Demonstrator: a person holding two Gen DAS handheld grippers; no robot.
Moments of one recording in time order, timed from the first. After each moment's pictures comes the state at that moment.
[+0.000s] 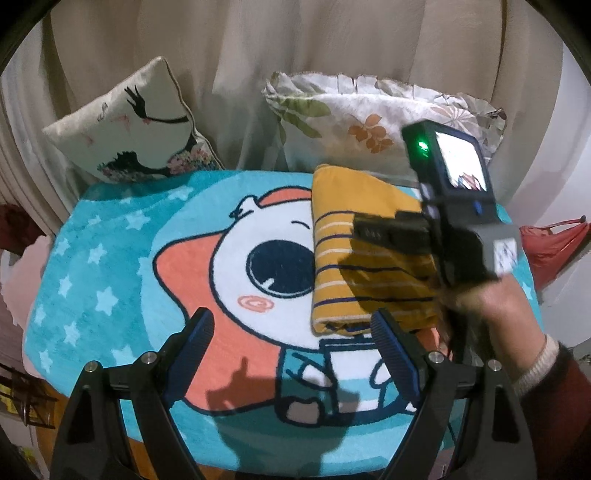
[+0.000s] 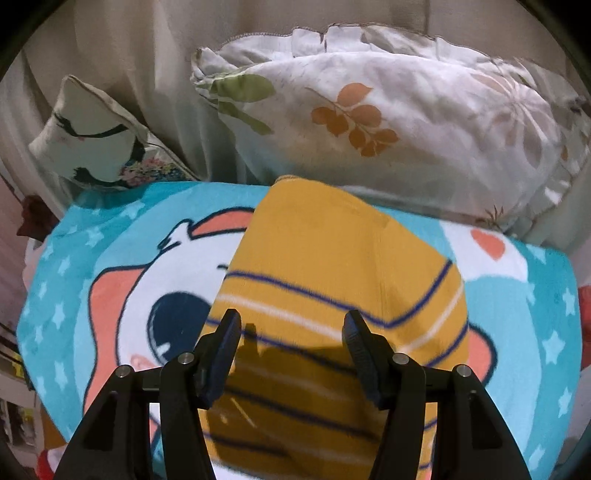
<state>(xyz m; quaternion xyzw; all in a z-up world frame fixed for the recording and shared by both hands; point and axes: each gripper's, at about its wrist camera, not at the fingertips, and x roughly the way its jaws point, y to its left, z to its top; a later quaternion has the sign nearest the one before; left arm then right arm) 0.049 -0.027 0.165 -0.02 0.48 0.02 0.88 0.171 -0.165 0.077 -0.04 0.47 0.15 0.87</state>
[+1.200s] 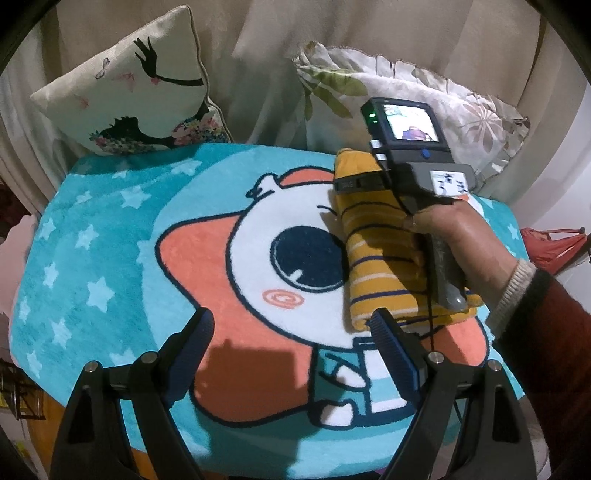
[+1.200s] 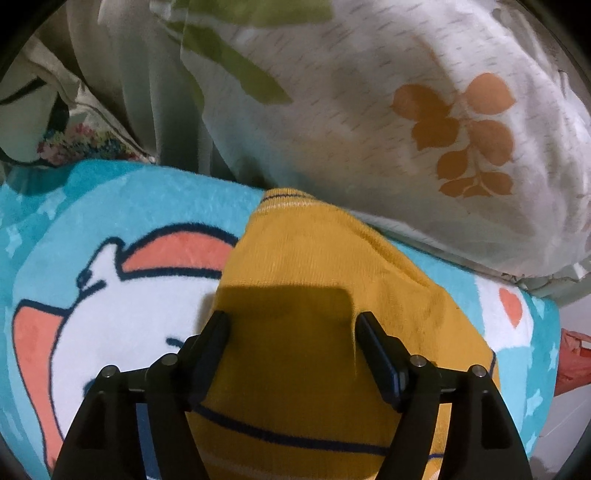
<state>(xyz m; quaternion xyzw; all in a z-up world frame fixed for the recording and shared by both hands) 0.072 0.030 0.141 -0.06 0.51 0.00 0.86 0.275 -0.100 0.030 -0.12 0.52 0.08 0.84</state>
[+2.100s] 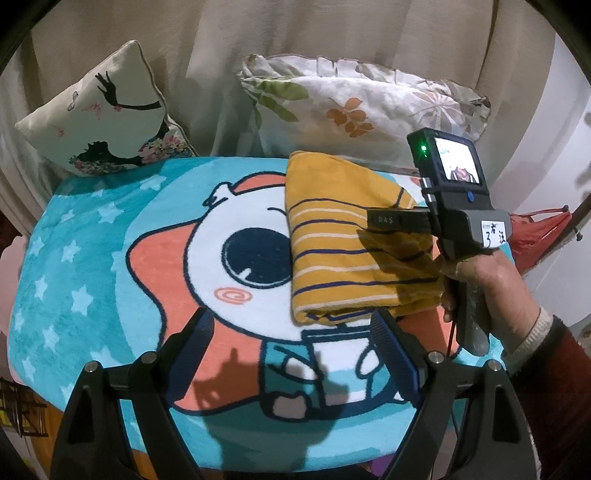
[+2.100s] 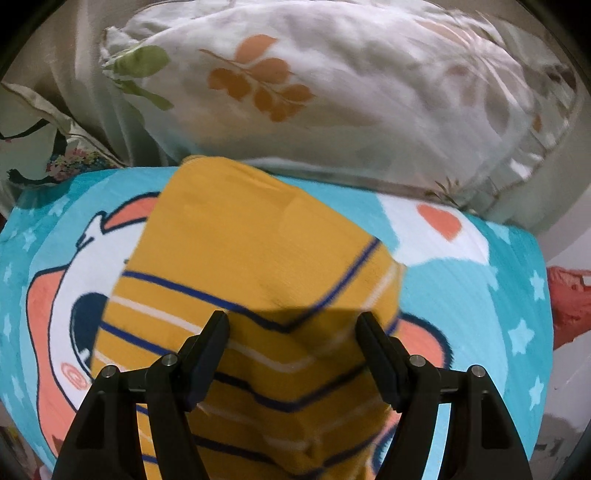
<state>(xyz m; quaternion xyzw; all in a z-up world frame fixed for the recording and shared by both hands) 0.052 -0.030 0.154 -0.03 0.50 -0.04 0.87 0.202 -0.221 0.053 -0.06 0.51 0.05 0.85</state>
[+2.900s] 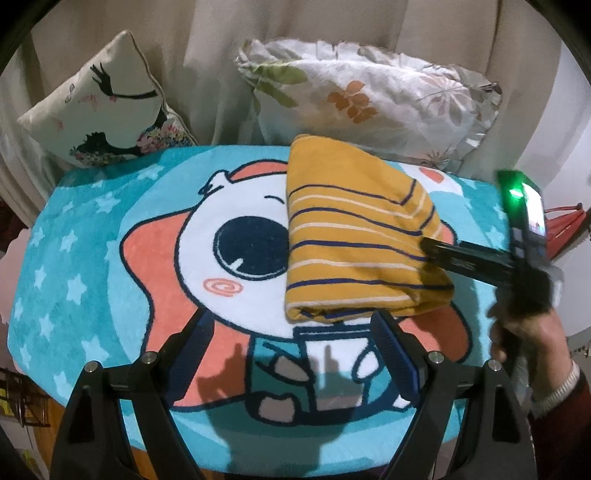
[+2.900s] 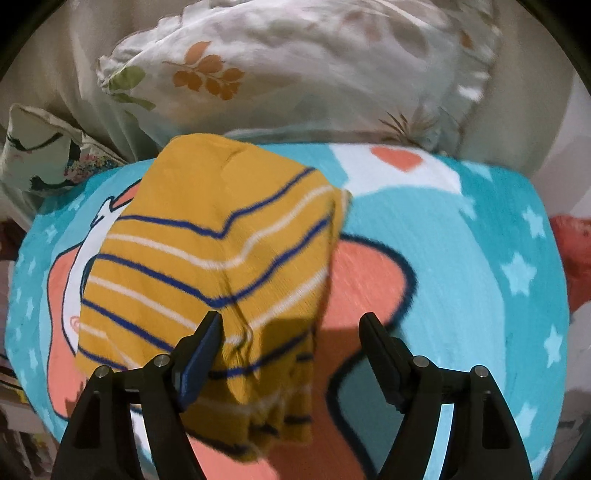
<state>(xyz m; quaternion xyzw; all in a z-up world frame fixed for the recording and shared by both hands) 0.059 -0.050 0.126 -0.03 0.51 -0.01 0.86 0.145 -0.292 0.042 0.02 0.51 0.08 0.85</state>
